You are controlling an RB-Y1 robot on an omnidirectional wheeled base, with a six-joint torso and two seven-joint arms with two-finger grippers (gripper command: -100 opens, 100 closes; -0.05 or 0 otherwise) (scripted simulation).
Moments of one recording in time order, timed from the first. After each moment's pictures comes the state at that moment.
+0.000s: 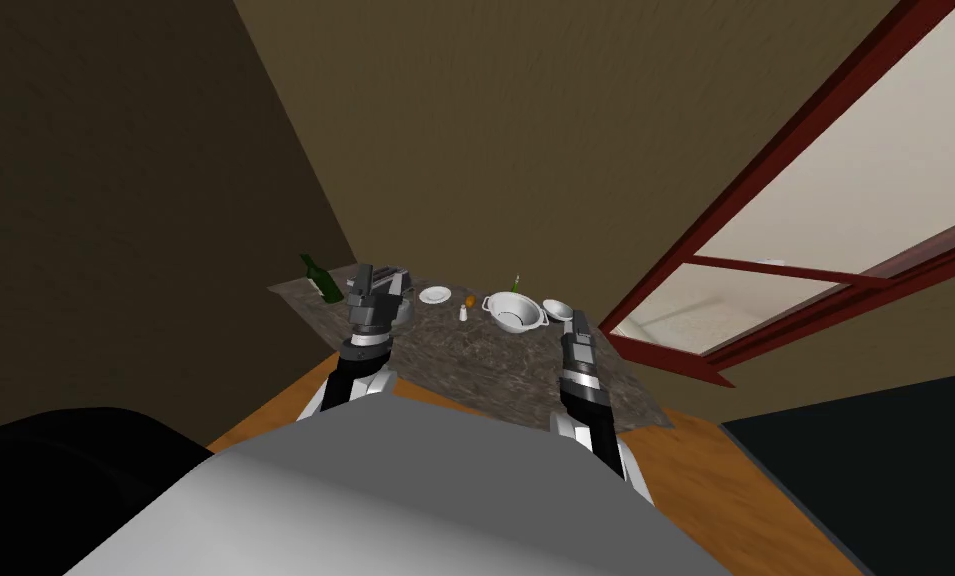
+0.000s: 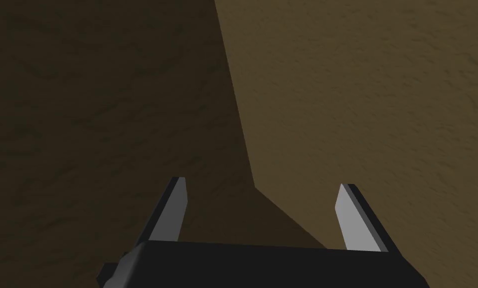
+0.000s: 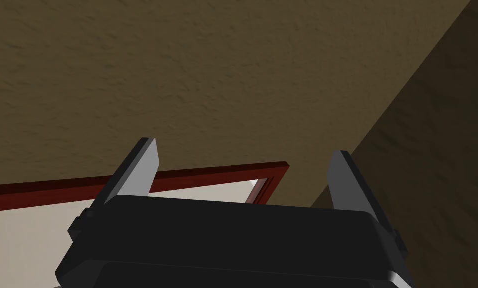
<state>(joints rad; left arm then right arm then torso) 0.50 0.04 -0.03 -2.34 -0.05 -0.65 0.08 0.52 0.00 0.02 -2.23 0.12 -0.38 0.16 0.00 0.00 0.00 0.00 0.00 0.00</state>
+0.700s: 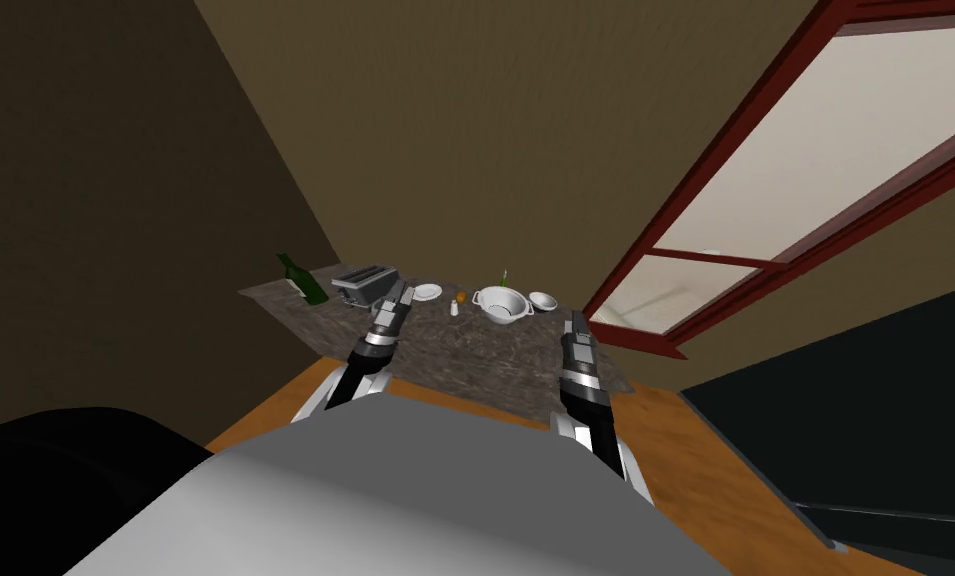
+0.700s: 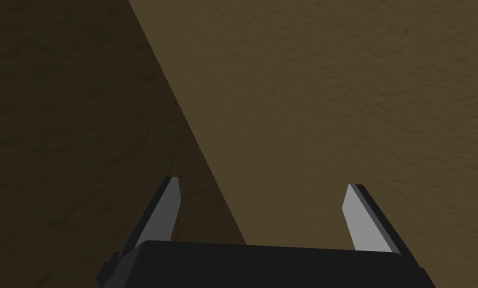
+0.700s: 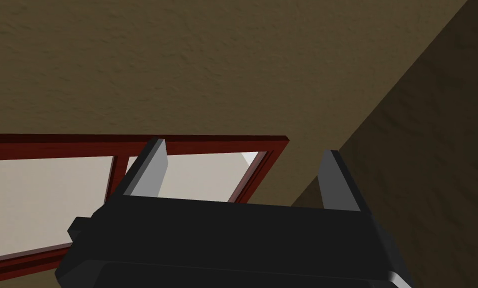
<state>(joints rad) 0.47 0.14 0.01 -2.22 -0.17 -0.56 -0.01 0.52 0.00 0.02 -2.23 0.12 -0.38 0.16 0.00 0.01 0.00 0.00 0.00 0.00</state>
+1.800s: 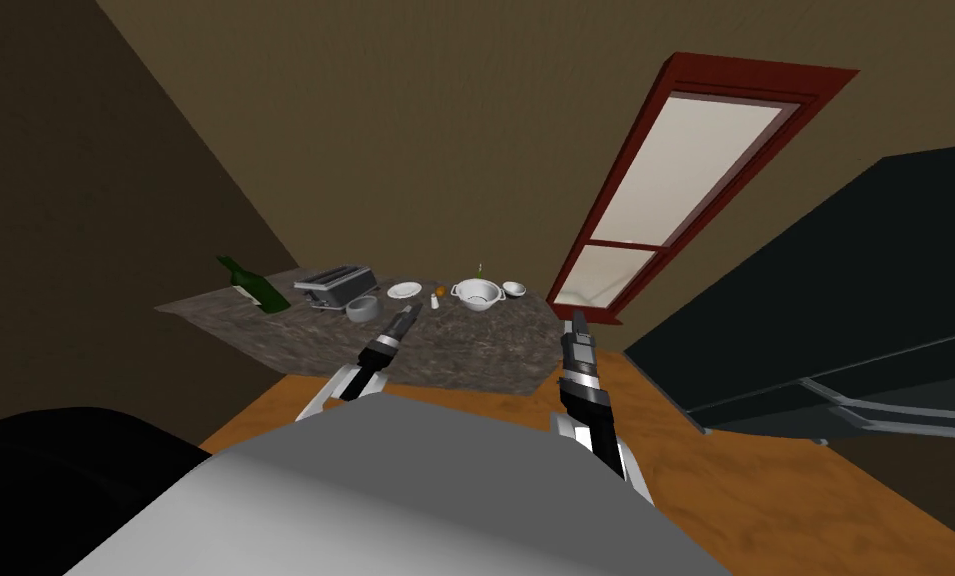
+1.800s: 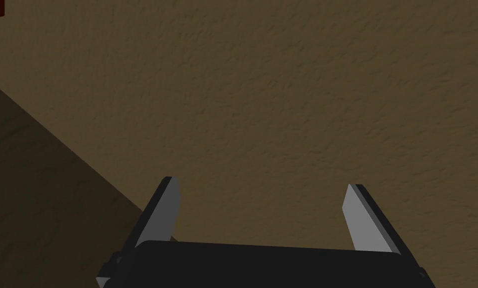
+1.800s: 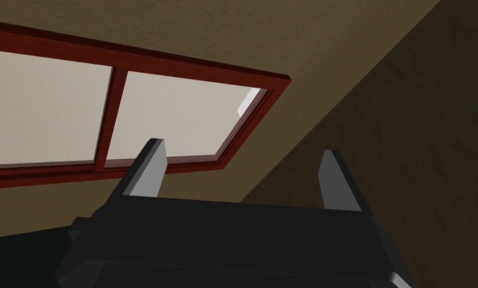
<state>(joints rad) 0.41 0.20 0.09 -1.97 -0.42 -0.38 -0.19 0.52 0.00 0.02 -2.23 0.12 -0.38 0.16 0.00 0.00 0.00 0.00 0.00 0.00</state>
